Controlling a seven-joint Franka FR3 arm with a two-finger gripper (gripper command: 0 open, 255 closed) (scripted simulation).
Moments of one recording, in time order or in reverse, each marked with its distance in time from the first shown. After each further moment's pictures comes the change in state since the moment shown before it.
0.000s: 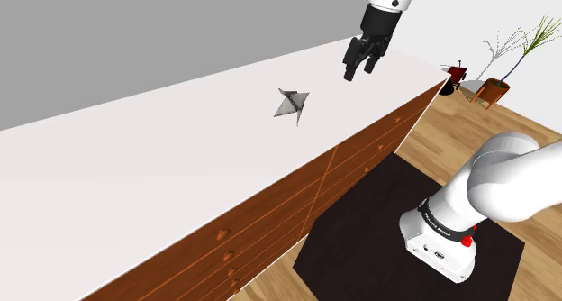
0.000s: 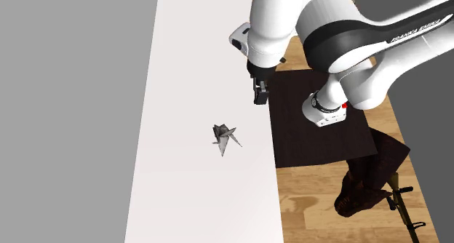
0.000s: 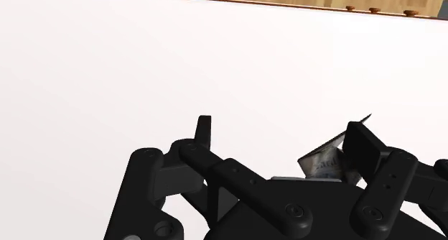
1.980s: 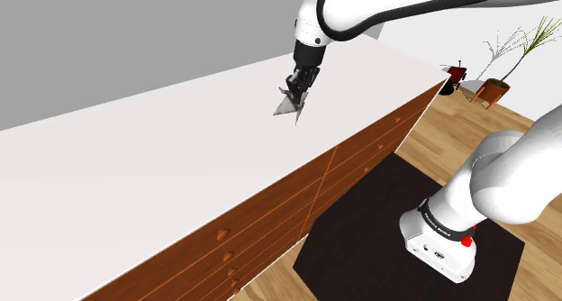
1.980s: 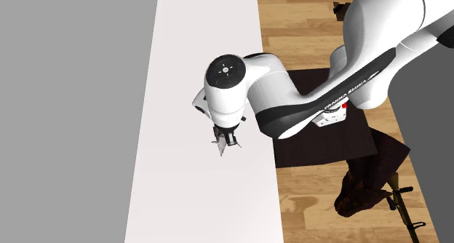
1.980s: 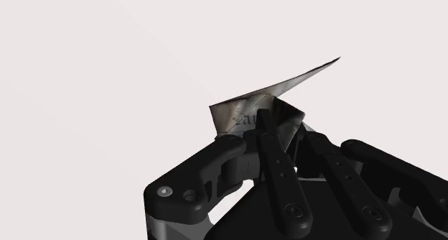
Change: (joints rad) arm 0.090 0.390 0.099 0.134 0.026 0.273 -0.028
